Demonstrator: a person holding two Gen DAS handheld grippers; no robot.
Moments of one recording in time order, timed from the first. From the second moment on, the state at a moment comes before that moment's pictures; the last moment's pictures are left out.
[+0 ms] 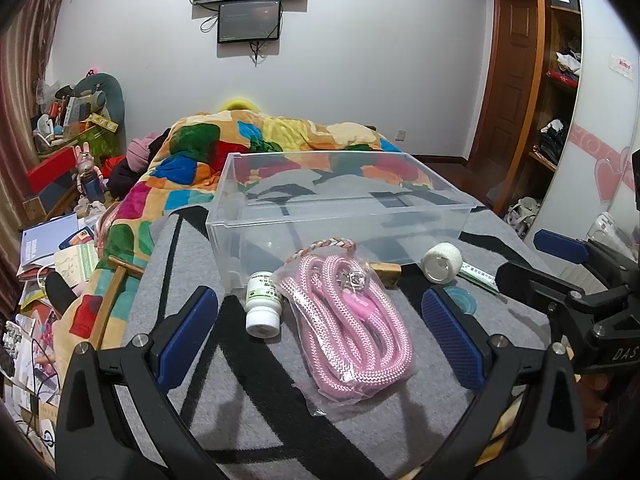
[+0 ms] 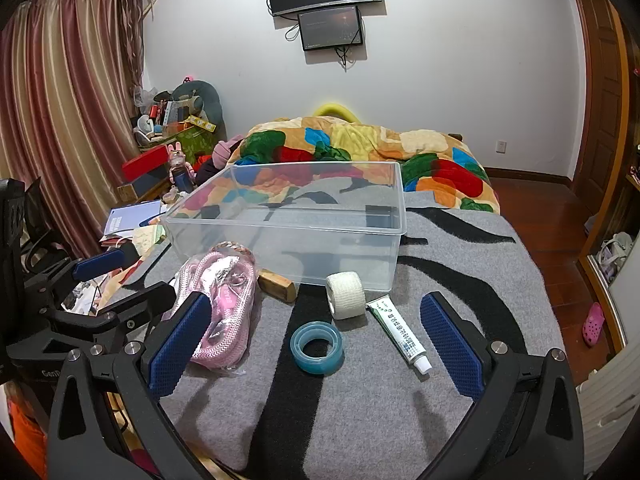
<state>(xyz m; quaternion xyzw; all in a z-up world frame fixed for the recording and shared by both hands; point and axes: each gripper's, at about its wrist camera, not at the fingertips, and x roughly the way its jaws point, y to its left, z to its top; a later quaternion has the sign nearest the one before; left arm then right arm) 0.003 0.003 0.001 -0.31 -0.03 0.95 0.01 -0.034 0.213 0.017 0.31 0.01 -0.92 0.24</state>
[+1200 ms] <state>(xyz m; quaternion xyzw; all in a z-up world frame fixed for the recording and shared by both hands) 0.005 0.000 0.000 -0.31 -0.04 0.95 0.01 -0.033 0.212 0.017 0.31 0.01 -0.92 0.24</state>
